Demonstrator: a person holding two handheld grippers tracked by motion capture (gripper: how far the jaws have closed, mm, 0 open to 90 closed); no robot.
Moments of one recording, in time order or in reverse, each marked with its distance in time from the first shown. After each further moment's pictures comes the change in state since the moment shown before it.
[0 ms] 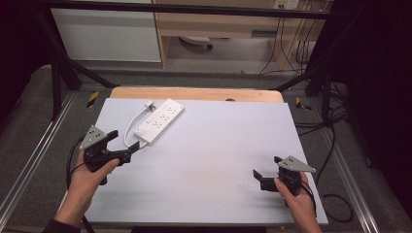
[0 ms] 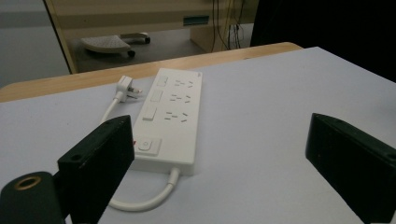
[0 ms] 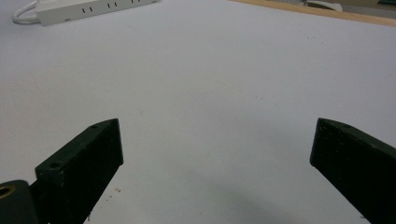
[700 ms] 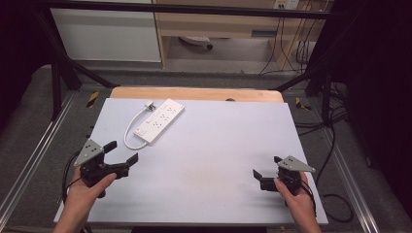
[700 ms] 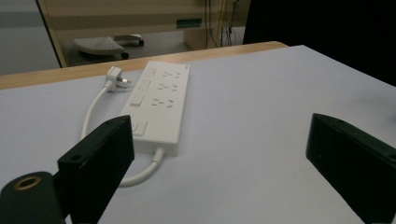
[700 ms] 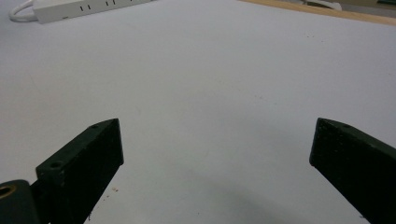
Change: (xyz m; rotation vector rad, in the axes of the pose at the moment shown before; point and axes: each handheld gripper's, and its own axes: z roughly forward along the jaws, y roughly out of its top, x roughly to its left) left arm -0.015 -0.020 -0.020 -0.021 -0.027 -0.002; right arm 0.000 0.000 0.002 0.000 -0.003 -0.003
